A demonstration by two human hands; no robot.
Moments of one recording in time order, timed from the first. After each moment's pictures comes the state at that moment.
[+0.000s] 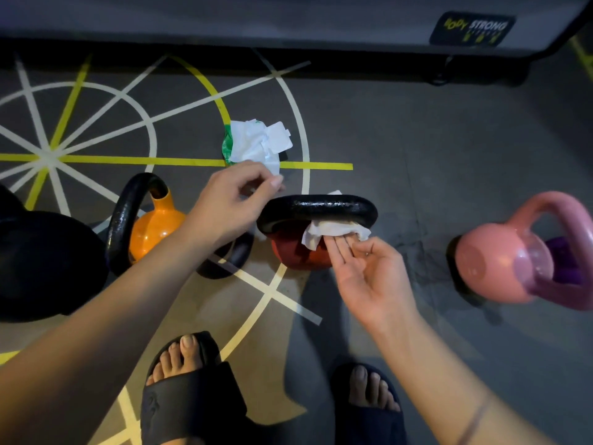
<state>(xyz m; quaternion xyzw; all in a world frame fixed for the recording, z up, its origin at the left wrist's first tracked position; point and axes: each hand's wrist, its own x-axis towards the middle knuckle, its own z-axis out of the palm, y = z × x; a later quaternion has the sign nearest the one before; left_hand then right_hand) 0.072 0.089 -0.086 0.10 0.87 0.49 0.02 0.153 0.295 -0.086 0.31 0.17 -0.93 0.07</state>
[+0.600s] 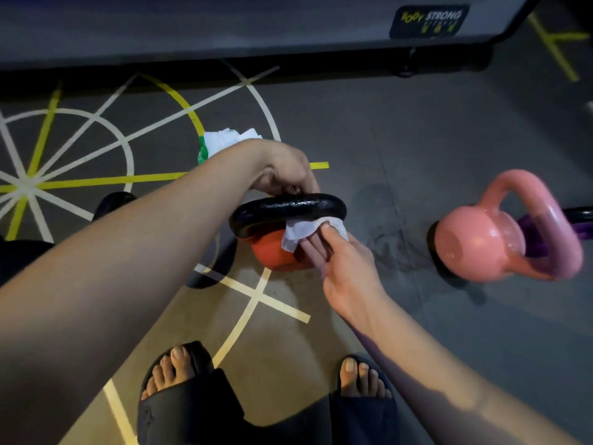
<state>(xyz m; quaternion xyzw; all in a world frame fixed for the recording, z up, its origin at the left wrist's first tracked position) -0.015 0.203 -0.060 0.09 0.79 0.33 0.51 0.151 0.301 -0.098 0.37 0.32 -0.87 0.07</state>
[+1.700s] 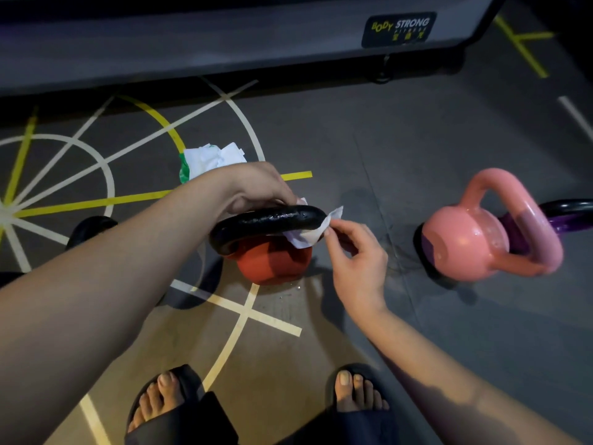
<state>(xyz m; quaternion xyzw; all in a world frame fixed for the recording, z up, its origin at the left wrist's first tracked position) -0.006 0.199 -0.067 0.02 0.79 0.42 0.44 0.154 0.345 -0.136 0.16 0.80 -0.53 -0.20</state>
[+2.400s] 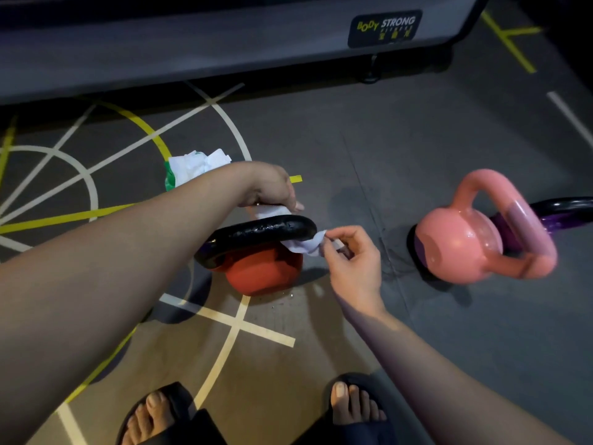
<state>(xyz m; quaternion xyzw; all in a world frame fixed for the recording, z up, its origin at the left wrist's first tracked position) -0.034 0.242 -0.080 0.06 0.86 0.26 0.44 0.143 0.357 -0.147 0.25 0.71 -0.65 -0.13</state>
